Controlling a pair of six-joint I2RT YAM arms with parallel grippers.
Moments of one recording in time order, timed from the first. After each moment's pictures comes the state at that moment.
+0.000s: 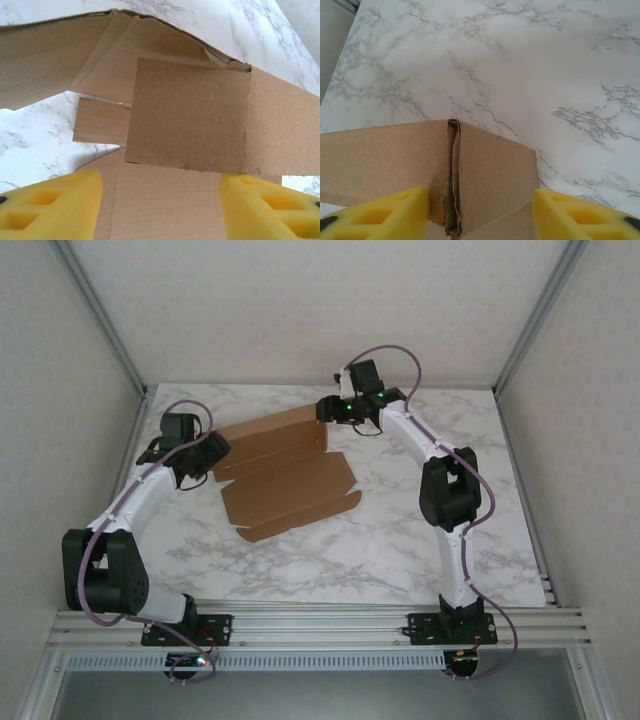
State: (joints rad) left arm -0.01 1.44 1.05 -0.45 0.12 -0.74; right arm 0.45 2.19 1.97 -0.58 -0.33 0.33
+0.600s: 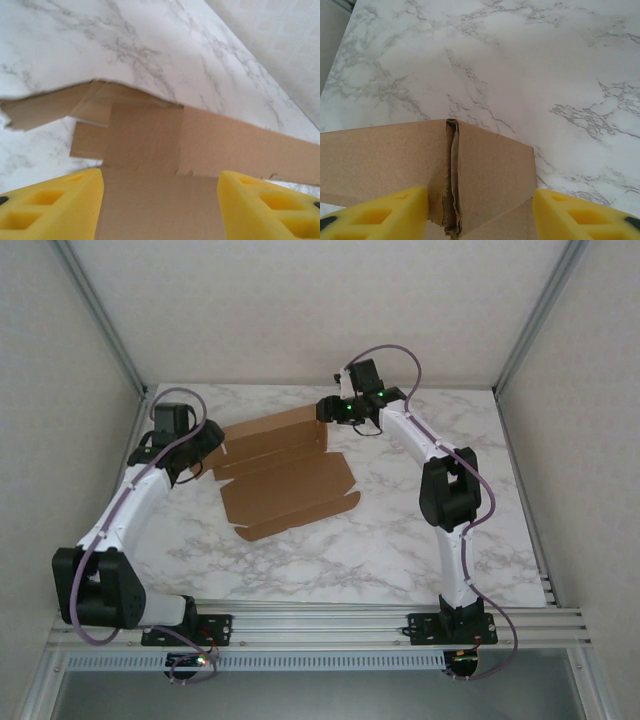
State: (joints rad) left arm -0.03 1.39 1.13 -0.47 0.04 -0.74; right arm 0.45 2.19 1.98 -0.60 -0.32 0.33
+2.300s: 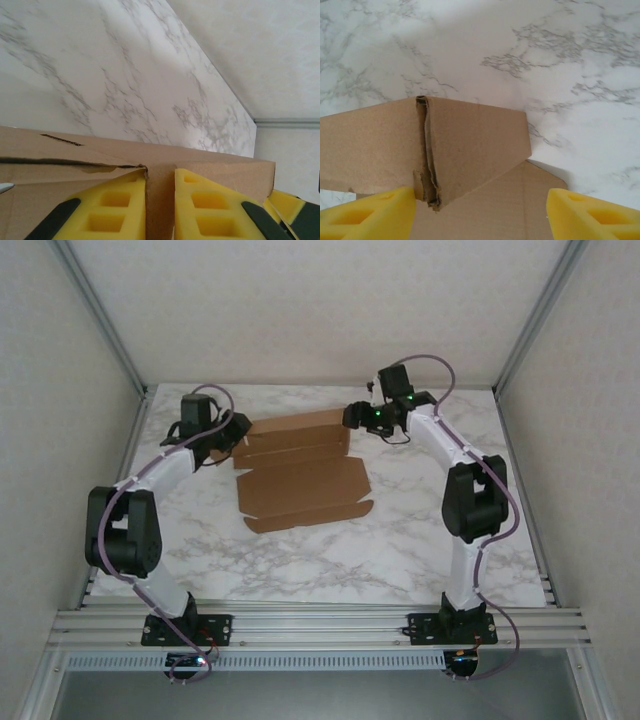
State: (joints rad) left arm -0.09 1.69 1.17 -0.09 0.40 -0.90; right arm 0.34 1.98 1.72 -0.66 -0.32 0.41
